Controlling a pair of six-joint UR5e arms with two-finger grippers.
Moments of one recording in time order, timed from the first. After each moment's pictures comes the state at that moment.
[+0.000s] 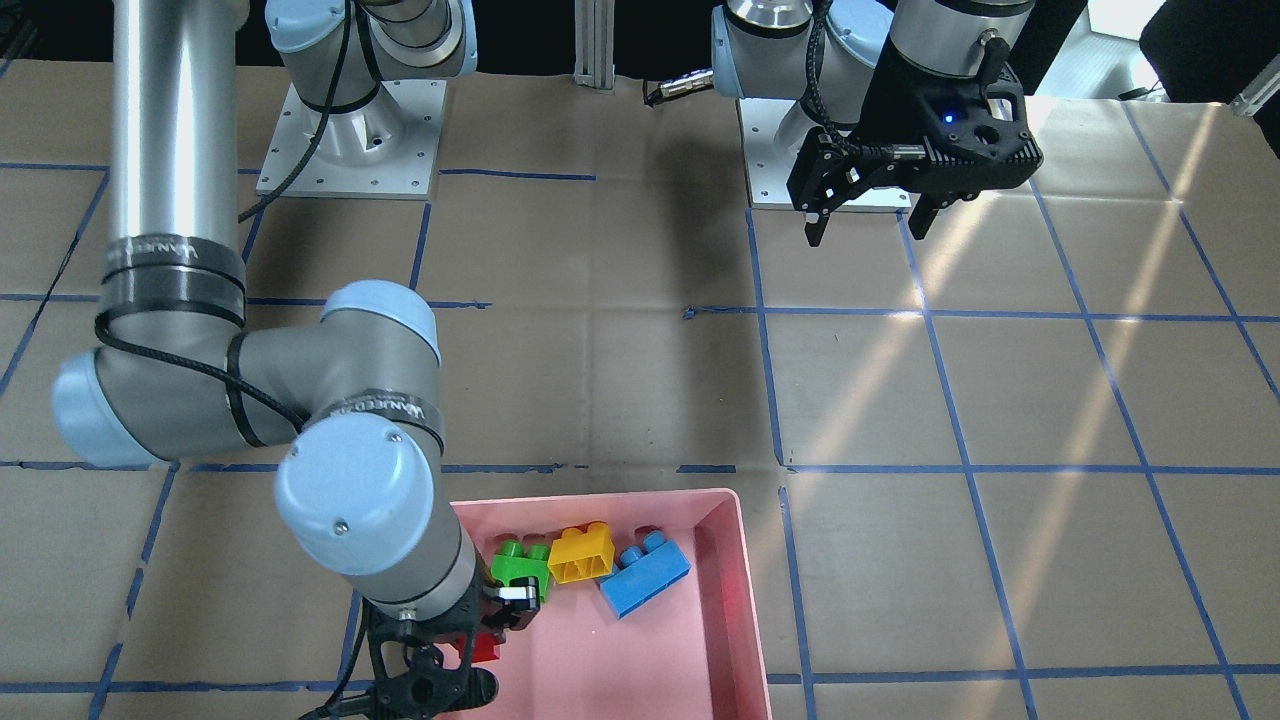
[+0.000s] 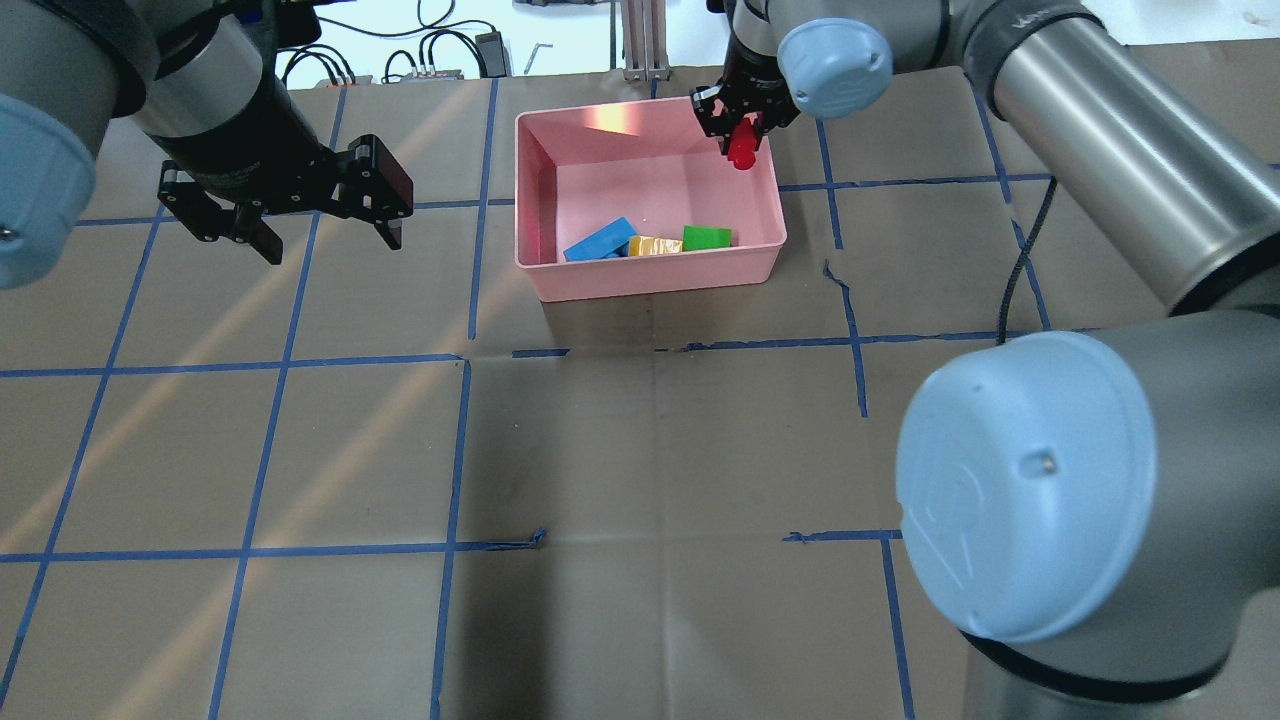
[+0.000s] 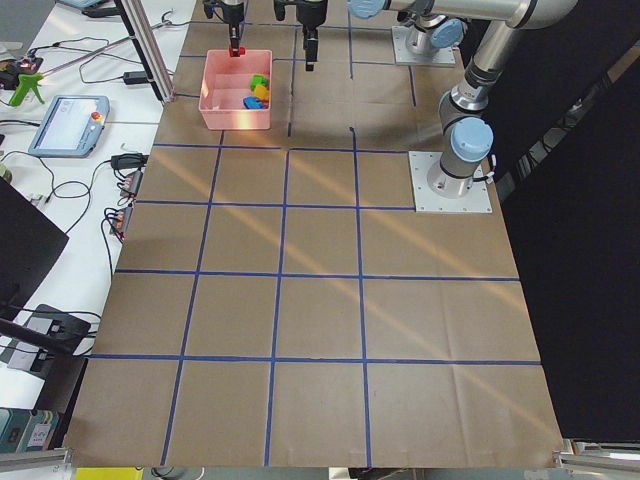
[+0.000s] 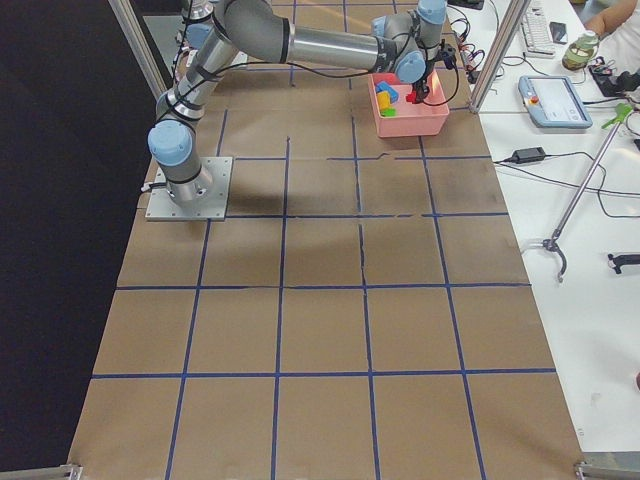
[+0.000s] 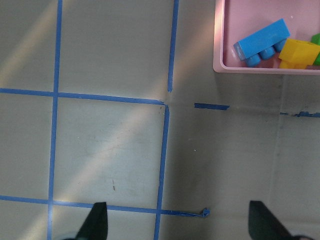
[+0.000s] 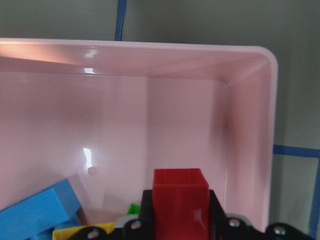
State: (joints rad) left arm -1.59 -1.51 -1.59 -1.55 1.59 -0.12; right arm 1.75 -0.80 1.05 -1.94 -1.50 0.10
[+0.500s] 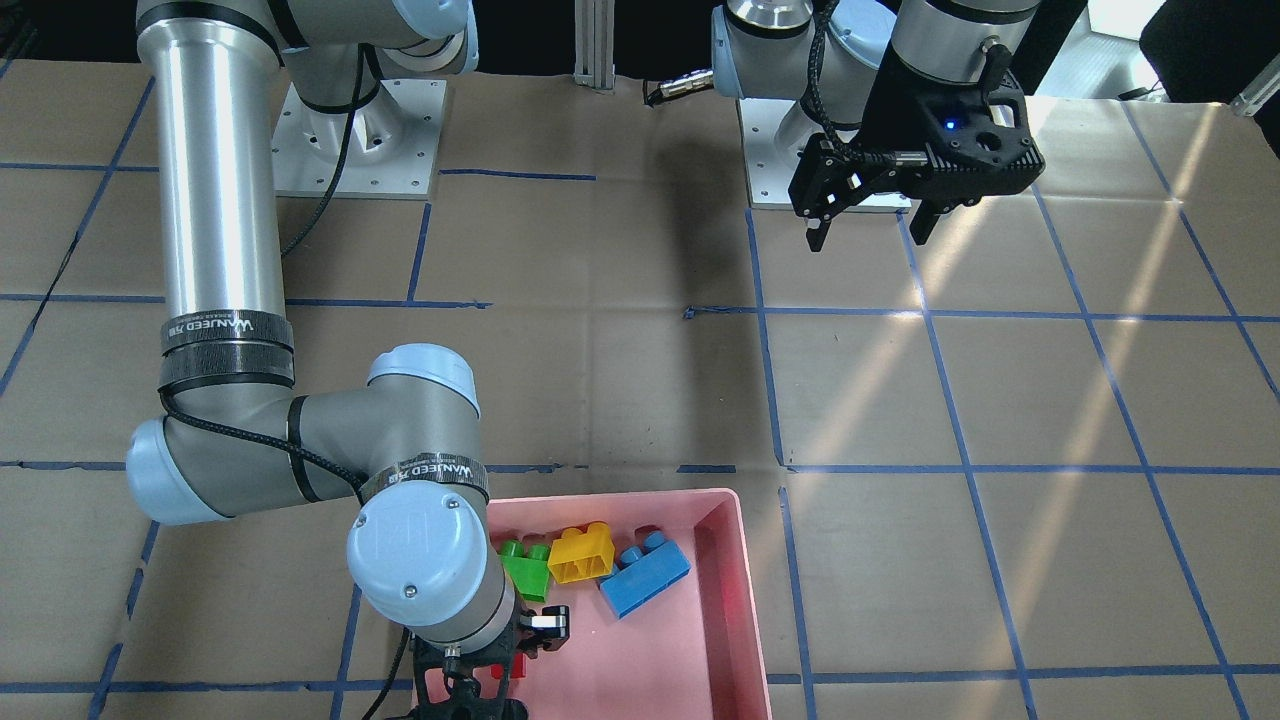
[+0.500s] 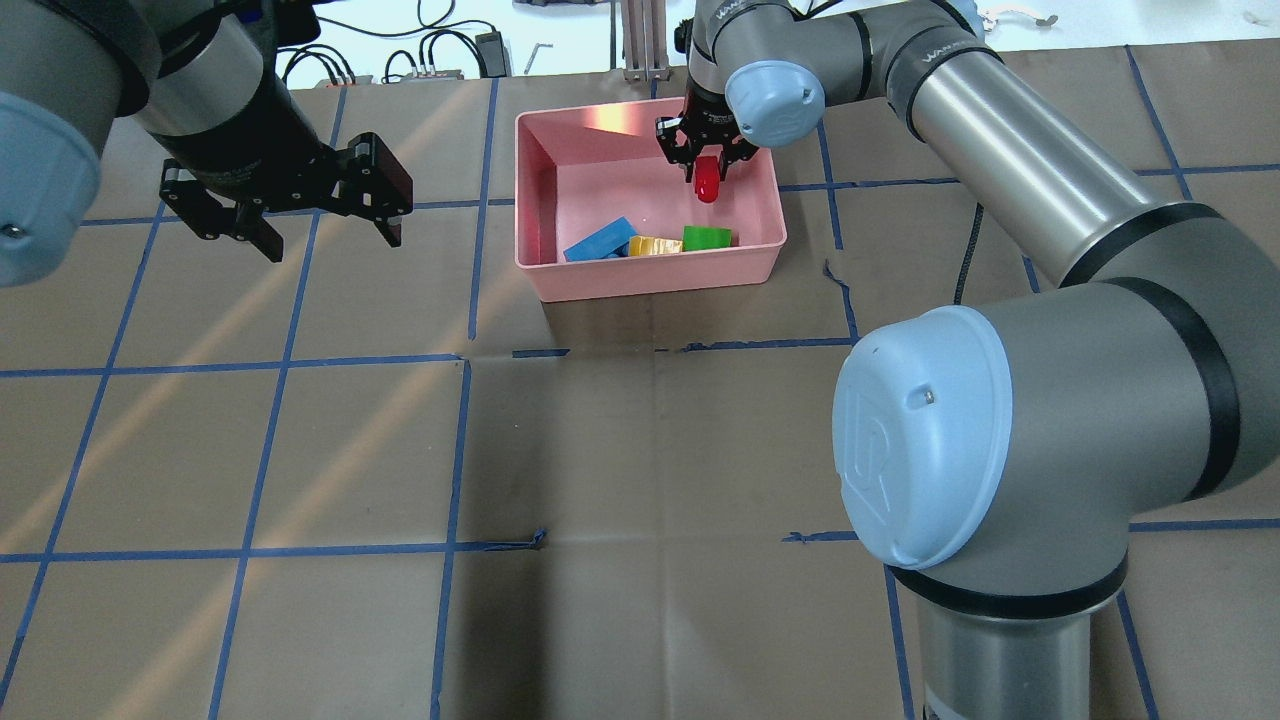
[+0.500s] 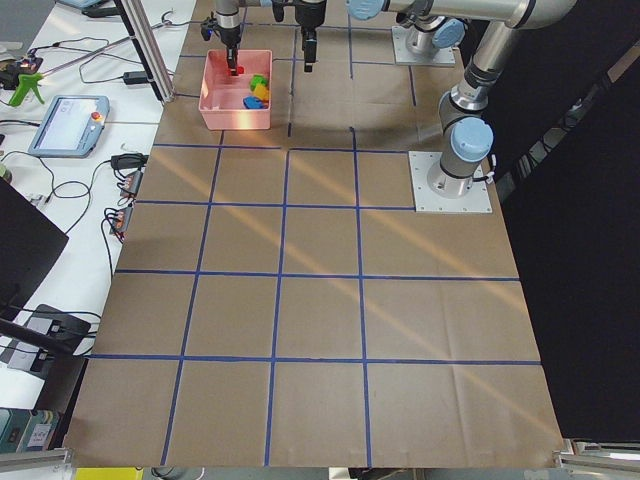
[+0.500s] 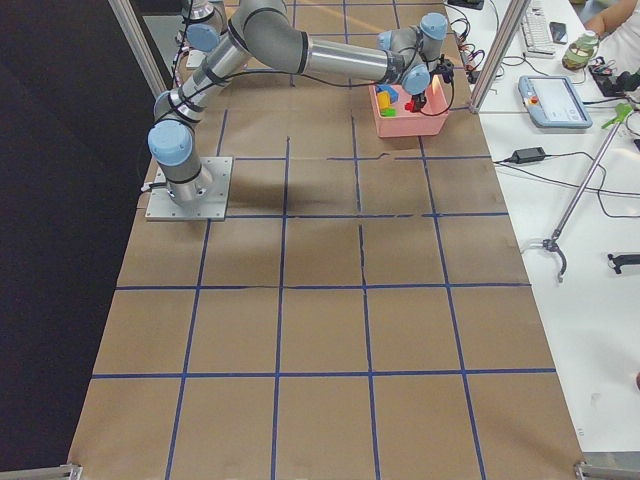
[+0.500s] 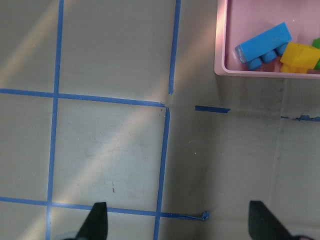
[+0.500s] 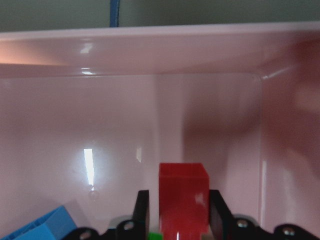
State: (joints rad) left arm -1.59 -1.52 -1.59 -1.54 1.59 -0.12; right arm 1.76 -0.74 1.03 -1.94 -1.51 0.15
